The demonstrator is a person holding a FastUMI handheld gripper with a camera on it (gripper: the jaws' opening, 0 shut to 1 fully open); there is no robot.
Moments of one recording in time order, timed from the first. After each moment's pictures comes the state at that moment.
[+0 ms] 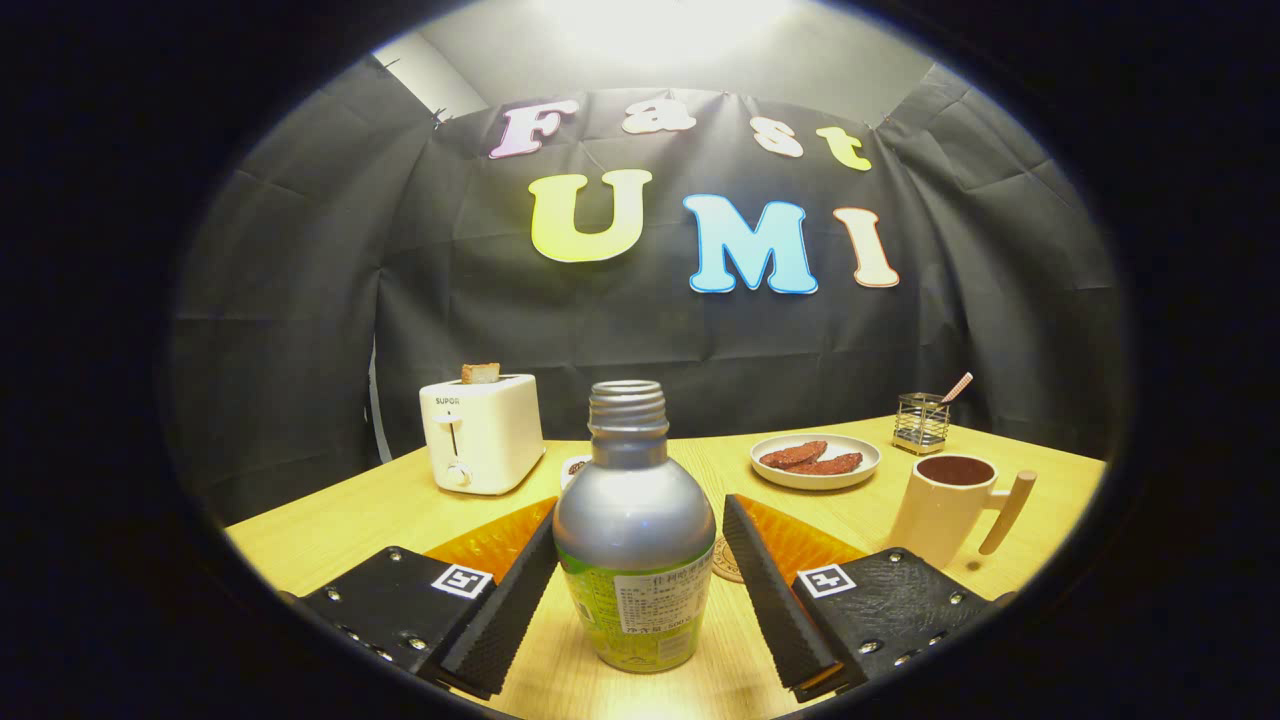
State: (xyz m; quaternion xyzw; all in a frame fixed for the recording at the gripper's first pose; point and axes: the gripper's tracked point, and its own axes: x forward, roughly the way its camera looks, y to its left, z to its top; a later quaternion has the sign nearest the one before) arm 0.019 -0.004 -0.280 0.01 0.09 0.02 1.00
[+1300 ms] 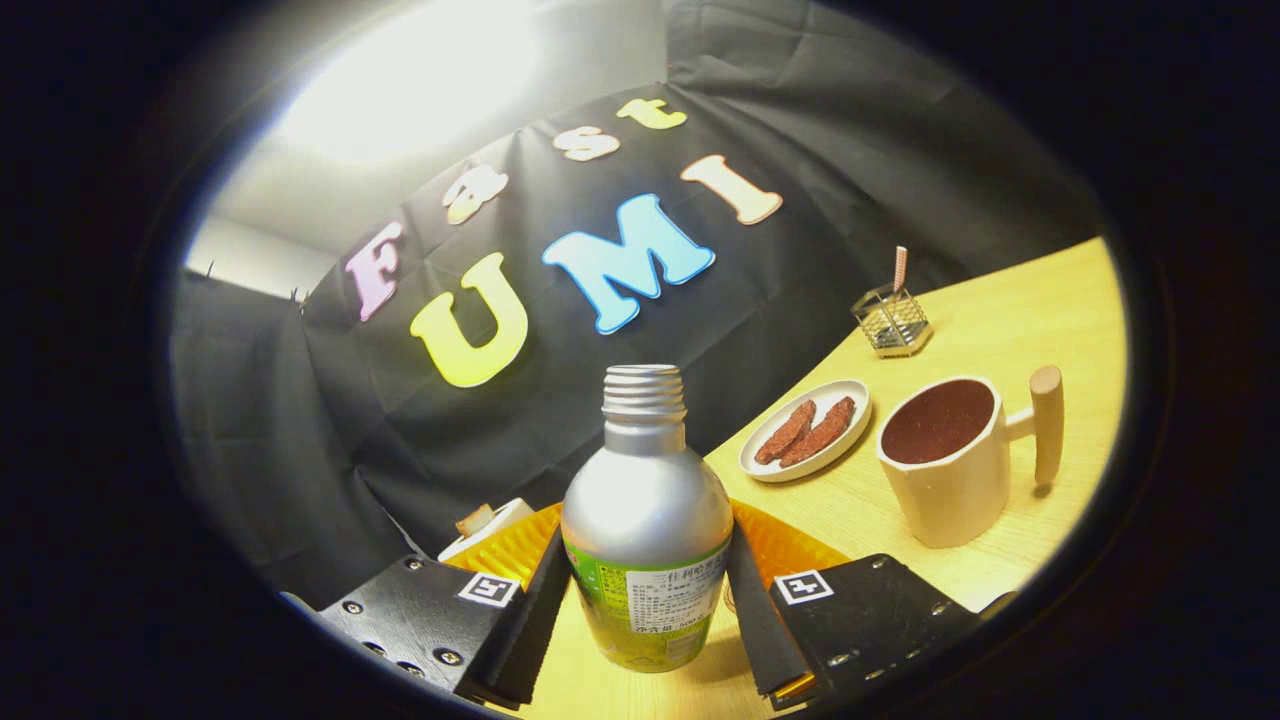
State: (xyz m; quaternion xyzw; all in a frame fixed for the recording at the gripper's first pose) arm 0.056 -0.080 -0.237 0.33 0.05 -0.02 0.94
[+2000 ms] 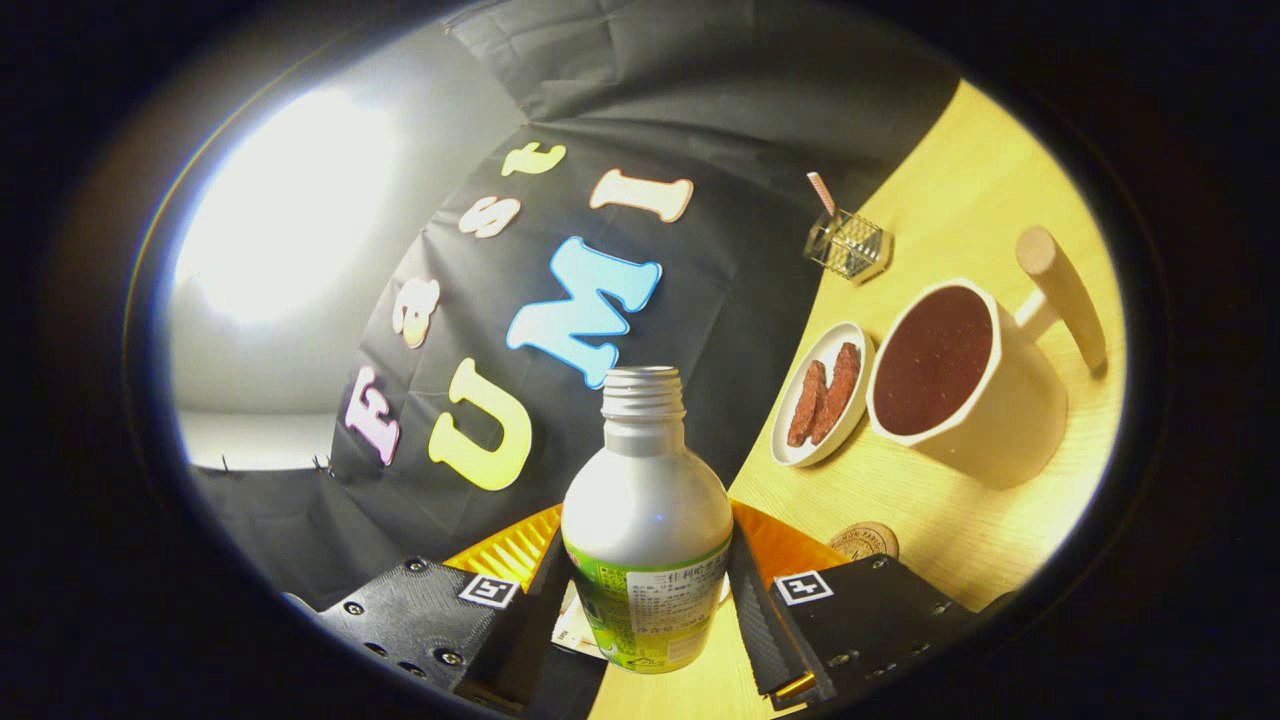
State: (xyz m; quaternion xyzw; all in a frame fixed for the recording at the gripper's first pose) arm 0.079 -0.102 -0.229 0.55 -0.01 -0.02 0.84
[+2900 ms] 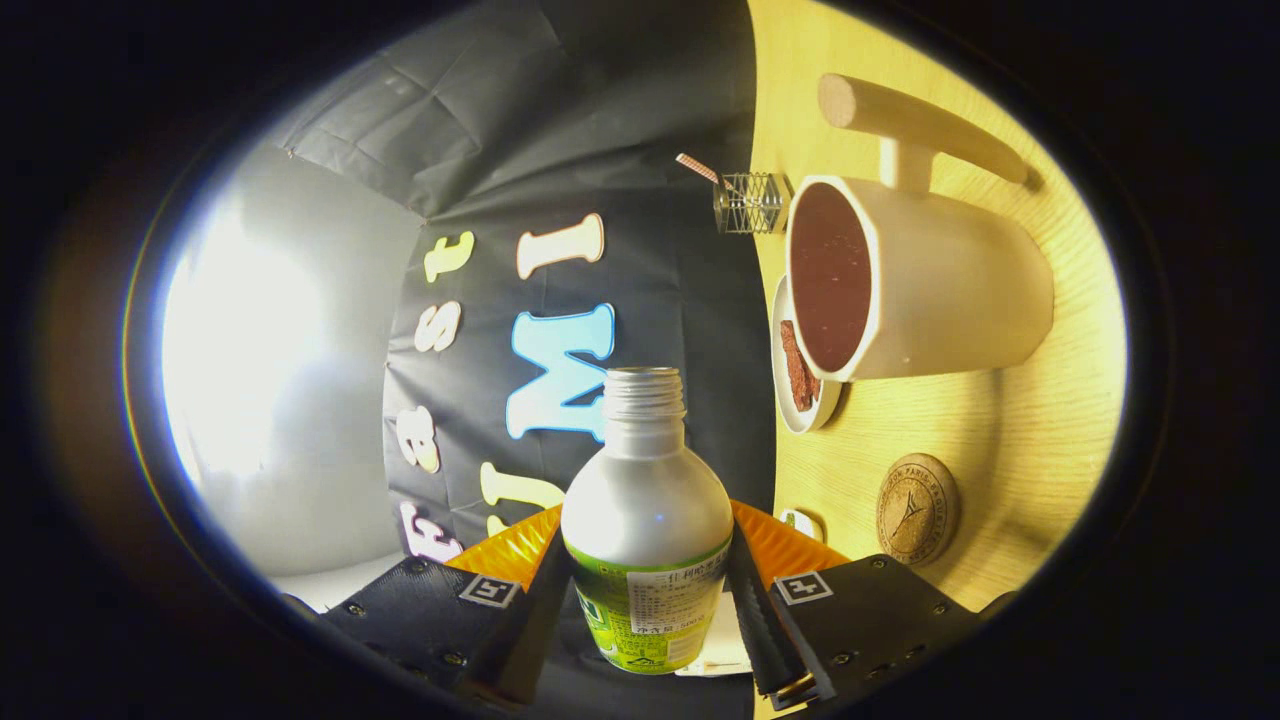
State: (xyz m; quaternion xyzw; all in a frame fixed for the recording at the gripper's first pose) arm 0.088 -0.110 -0.227 0.72 -0.07 -0.03 0.69
